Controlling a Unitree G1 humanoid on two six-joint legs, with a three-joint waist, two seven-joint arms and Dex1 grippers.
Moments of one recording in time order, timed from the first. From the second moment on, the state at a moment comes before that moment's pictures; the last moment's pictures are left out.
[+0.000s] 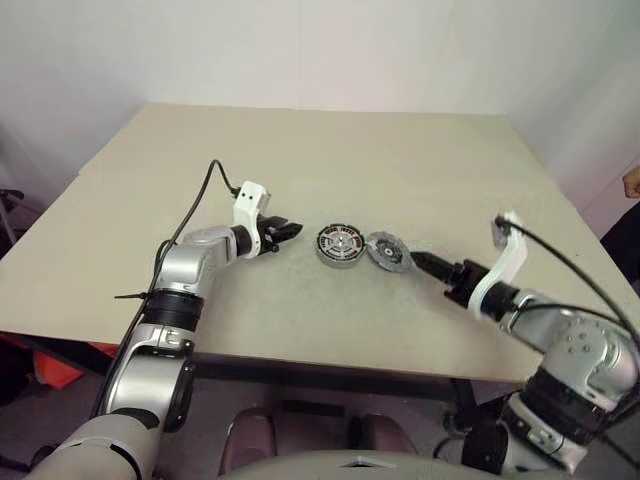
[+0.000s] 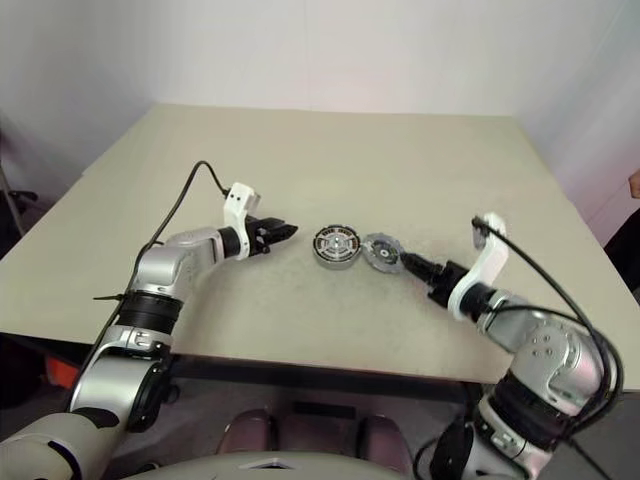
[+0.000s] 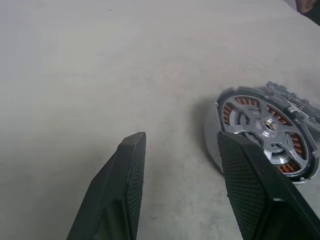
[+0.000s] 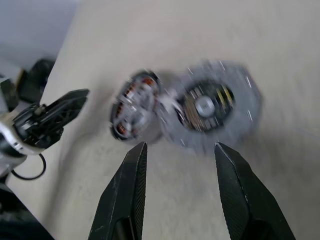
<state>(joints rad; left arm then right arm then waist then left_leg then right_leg) -0.65 0.27 -0.01 0.38 -0.29 0.63 -0.68 -0.29 -0.08 -0.74 -0.49 0.51 1.61 0.41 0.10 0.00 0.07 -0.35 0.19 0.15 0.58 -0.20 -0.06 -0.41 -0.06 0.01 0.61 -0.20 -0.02</state>
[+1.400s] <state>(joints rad) -0.65 0.32 -0.03 0.38 -0.27 0.63 -0.67 -0.47 0.08 -0.70 -0.03 0.72 1.13 0.03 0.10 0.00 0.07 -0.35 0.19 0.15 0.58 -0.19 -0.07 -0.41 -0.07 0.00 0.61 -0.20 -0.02</state>
